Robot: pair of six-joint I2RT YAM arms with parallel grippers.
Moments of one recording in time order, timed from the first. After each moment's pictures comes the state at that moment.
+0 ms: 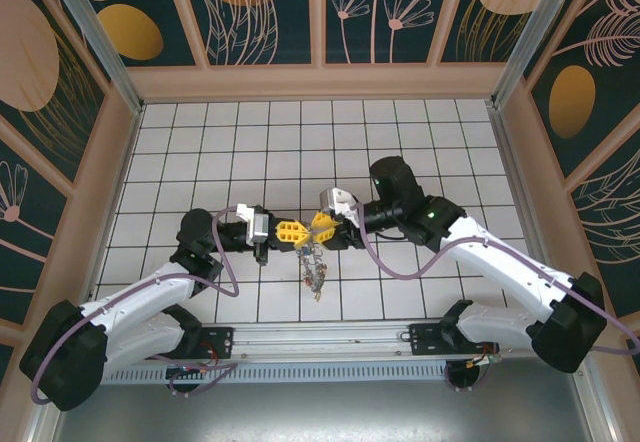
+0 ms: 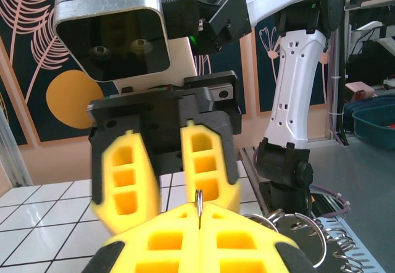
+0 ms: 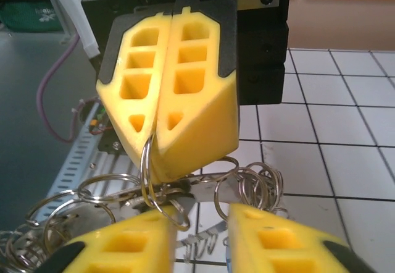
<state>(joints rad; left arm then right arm) -0.63 1.02 0.38 0.88 0.97 -0.07 0.79 1.15 0.95 -0.35 -0.81 -0.47</state>
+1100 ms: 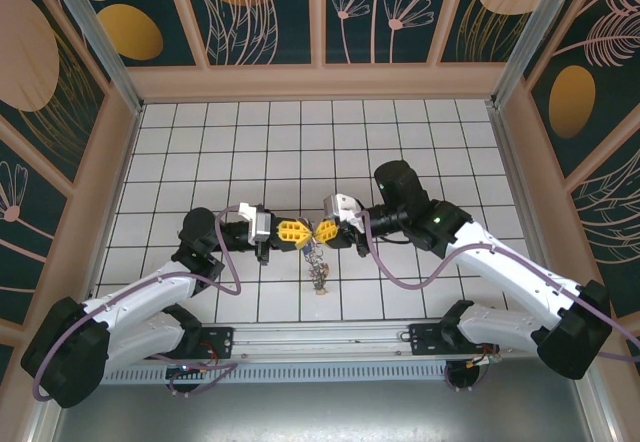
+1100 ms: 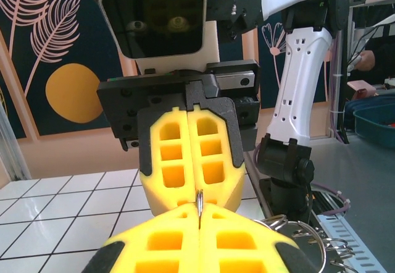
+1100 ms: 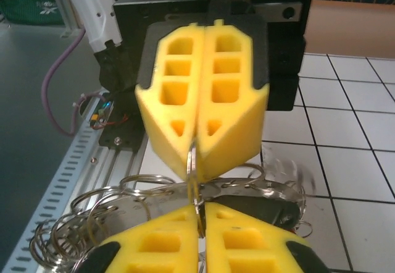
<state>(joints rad) -0.63 1.04 0.38 0.88 0.97 -0.07 0.79 1.11 0.94 -0.38 -0.81 -0.50</state>
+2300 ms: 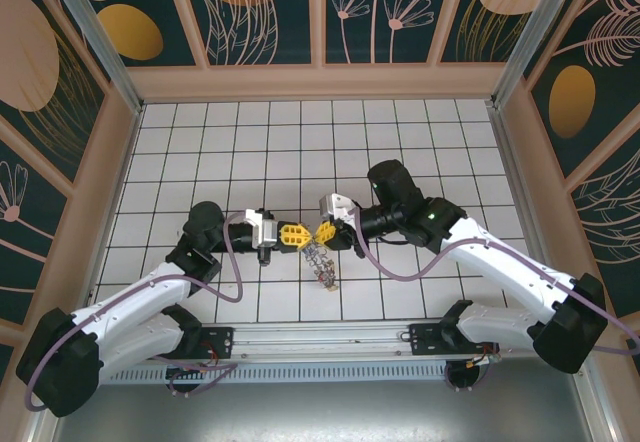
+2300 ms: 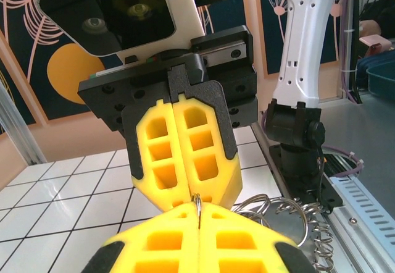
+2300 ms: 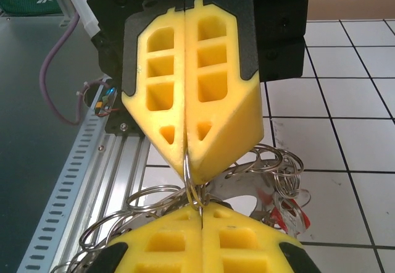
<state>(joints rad) -0.64 0.97 0.43 0.58 0.95 0.17 0.80 1.15 0.96 -0.45 -0.78 -0.48</state>
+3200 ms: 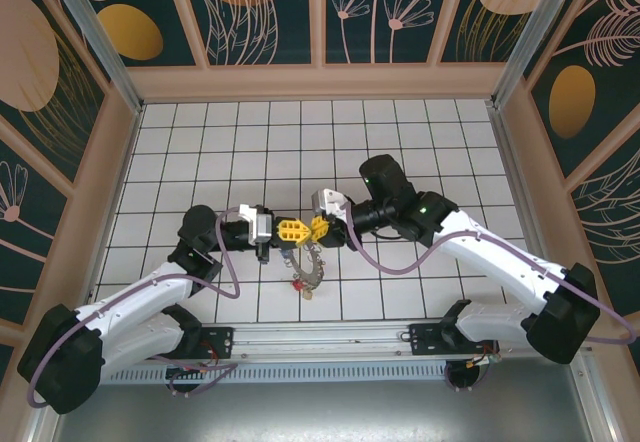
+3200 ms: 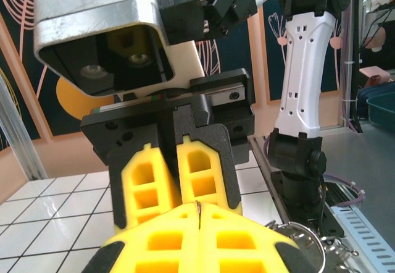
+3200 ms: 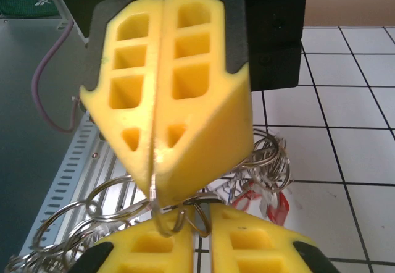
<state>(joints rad) -0.64 1.00 0.41 0.78 0.95 0.02 0.81 1.21 1.01 -0.42 -0.77 -0.48</state>
